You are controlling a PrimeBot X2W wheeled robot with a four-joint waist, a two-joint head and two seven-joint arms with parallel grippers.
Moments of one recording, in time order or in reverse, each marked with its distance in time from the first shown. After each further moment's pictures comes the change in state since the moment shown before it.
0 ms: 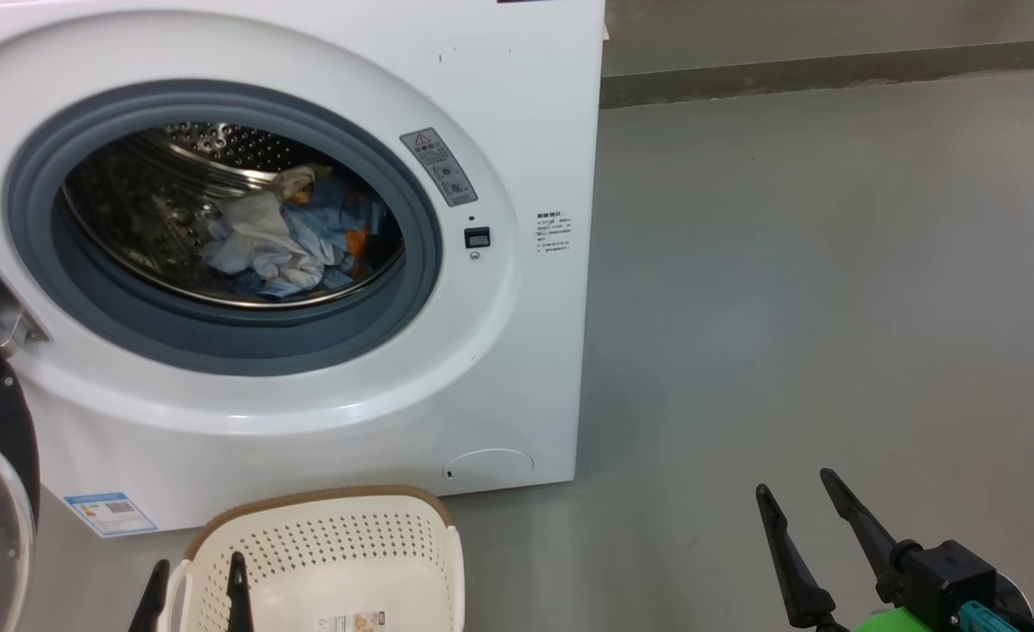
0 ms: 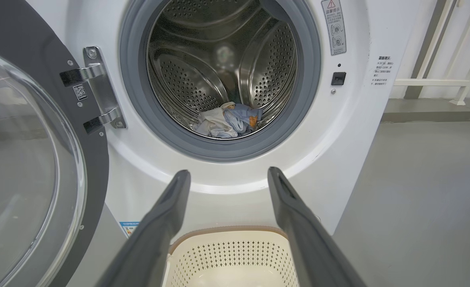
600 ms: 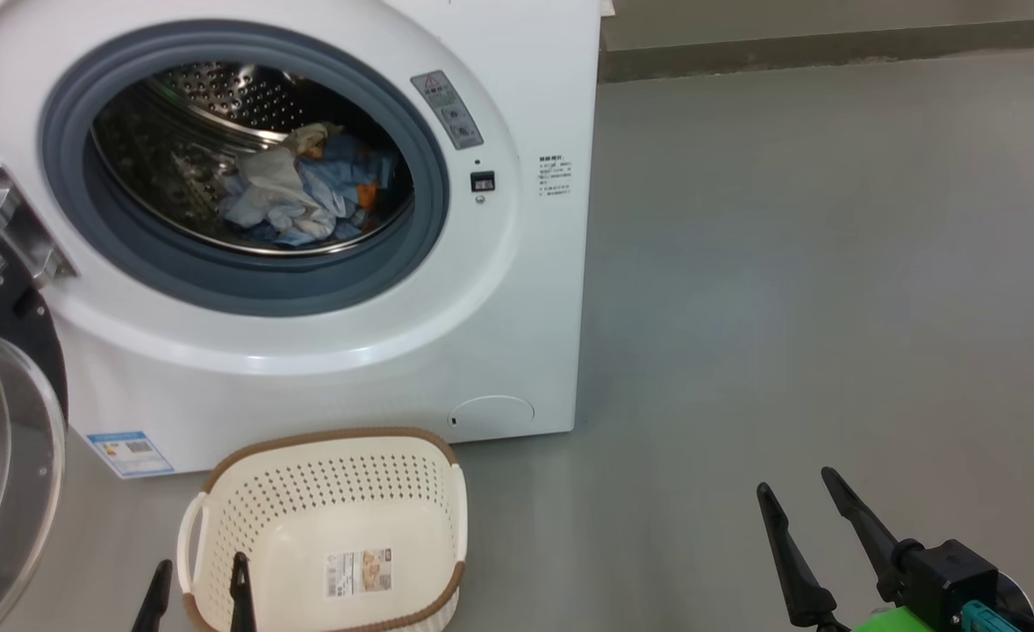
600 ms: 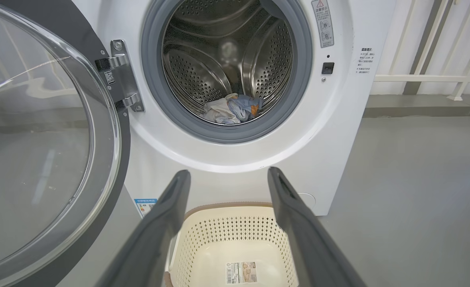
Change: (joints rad) left arm -0.004 0.000 -0.009 0.006 0.000 0.008 -0.007; right arm 0.000 0.001 -0.002 -0.004 0.000 0.000 0.000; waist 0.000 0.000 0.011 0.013
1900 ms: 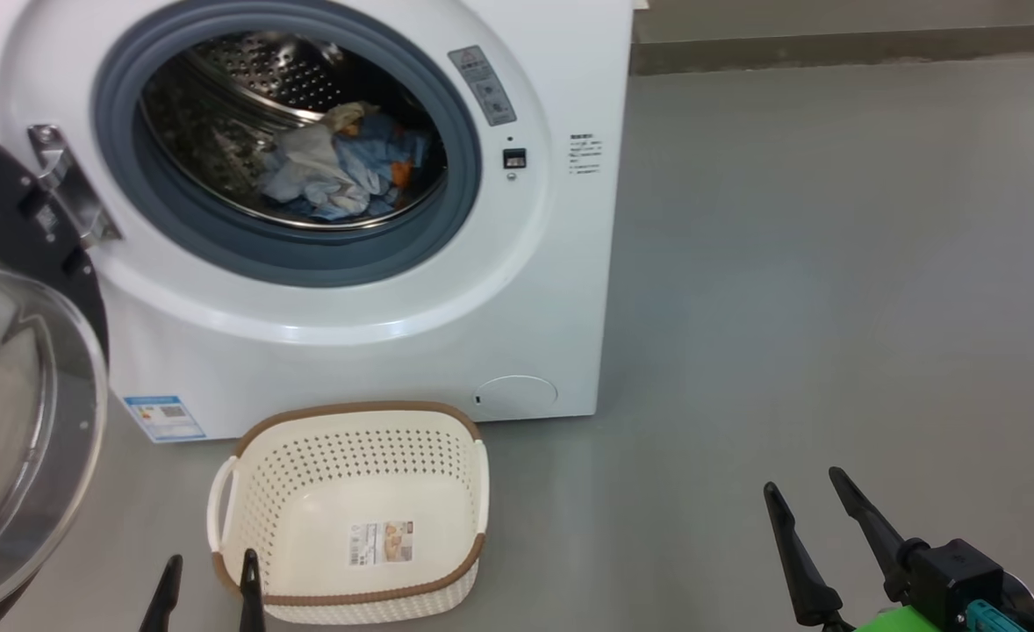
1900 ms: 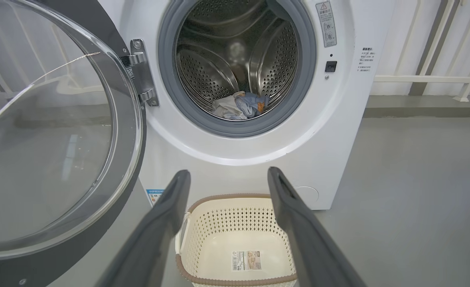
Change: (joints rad) left arm -0.005 0.005 -0.022 -0.001 0.000 0.001 -0.002; right arm 0.000 0.000 -0.012 -0.001 -0.009 0.000 0.003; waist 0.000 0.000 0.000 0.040
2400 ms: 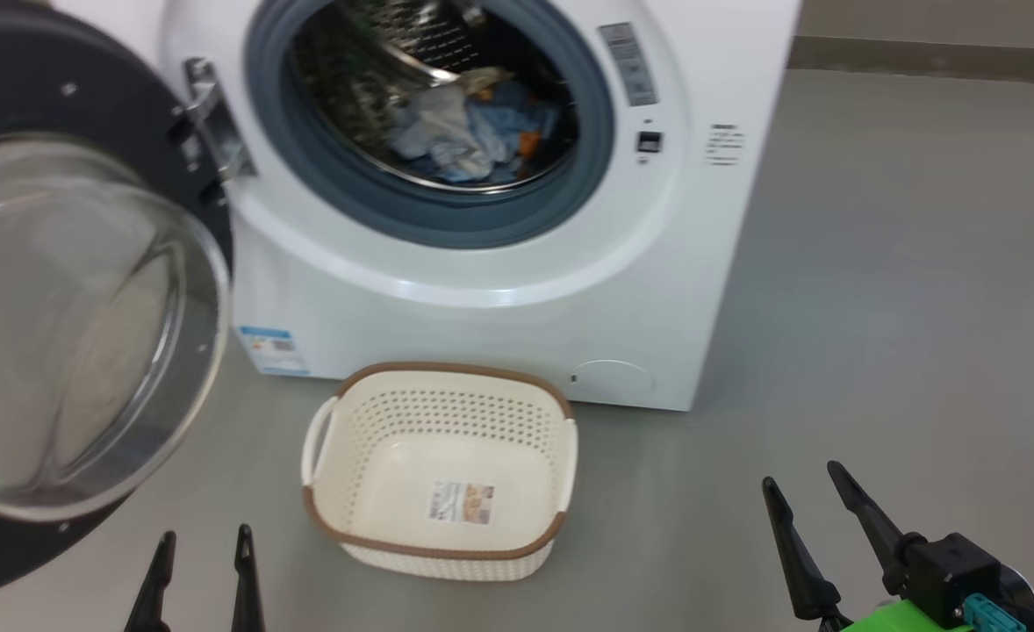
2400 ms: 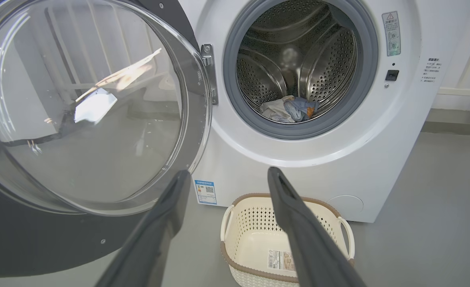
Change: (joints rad) left arm -0.027 0.001 0.004 -0.016 0.000 0.008 -0.008; right arm -0.006 0.000 0.000 -0.001 -0.008 0.000 0.004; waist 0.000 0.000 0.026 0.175
